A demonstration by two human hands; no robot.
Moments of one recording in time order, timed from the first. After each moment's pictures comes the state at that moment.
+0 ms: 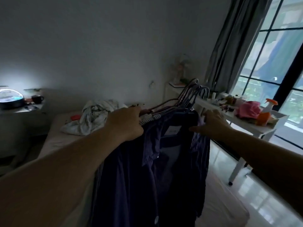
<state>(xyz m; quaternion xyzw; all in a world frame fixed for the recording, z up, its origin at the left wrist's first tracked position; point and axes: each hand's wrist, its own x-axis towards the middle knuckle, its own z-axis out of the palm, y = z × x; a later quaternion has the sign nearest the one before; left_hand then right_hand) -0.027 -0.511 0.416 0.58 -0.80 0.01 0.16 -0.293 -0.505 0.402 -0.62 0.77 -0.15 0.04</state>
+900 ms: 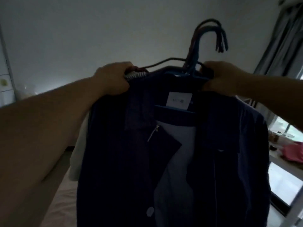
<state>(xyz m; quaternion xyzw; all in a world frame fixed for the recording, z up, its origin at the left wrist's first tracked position) 0.185 -0.584 0.571 0.58 -0.75 0.09 0.30 -0.098 -0.561 0.607 -0.79 0.56 -0.22 -0.09</state>
